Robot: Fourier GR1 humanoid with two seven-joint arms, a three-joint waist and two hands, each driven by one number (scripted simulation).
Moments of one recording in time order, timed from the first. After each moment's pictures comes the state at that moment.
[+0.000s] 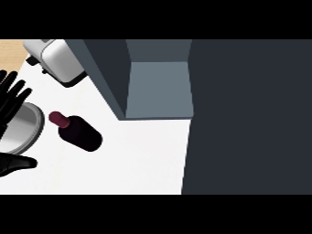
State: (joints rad) left arm -0.10 0.21 0.33 -1.85 0.38 -0.29 0.40; right arm 0.10 -0.17 0.41 -2.52 -0.05 -0.07 0.50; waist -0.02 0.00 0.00
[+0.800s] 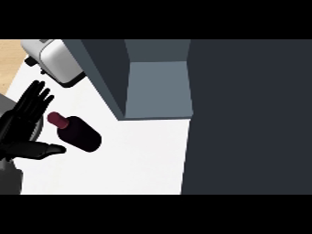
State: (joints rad) left arm -0.14 0.19 0.30 -1.50 0.21 -0.33 0.13; right arm 0.14 -0.21 0.40 -2.53 -0.05 -0.07 0.44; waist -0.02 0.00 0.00
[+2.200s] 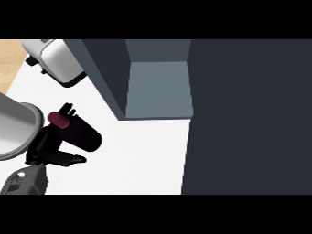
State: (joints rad) left arm -0.23 0.20 0.27 -0.85 0.05 -0.41 -0.35; right arm 0.14 -0.24 0.40 -2.53 -0.05 -0.08 0.44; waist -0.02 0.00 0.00
